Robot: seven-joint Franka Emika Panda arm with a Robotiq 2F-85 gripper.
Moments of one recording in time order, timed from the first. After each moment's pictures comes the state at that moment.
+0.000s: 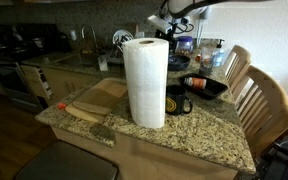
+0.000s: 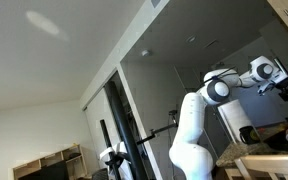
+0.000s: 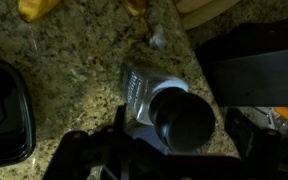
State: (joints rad) arm 0.06 0.61 -0.02 -1.14 -0.05 2.08 1.64
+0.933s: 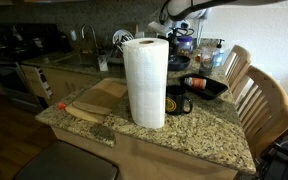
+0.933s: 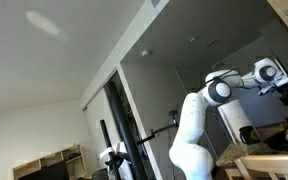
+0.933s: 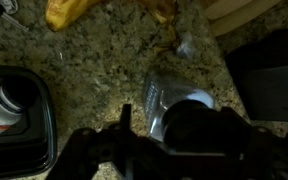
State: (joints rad) arm 0.06 0.64 -0.02 -1.14 0.01 2.00 1.62
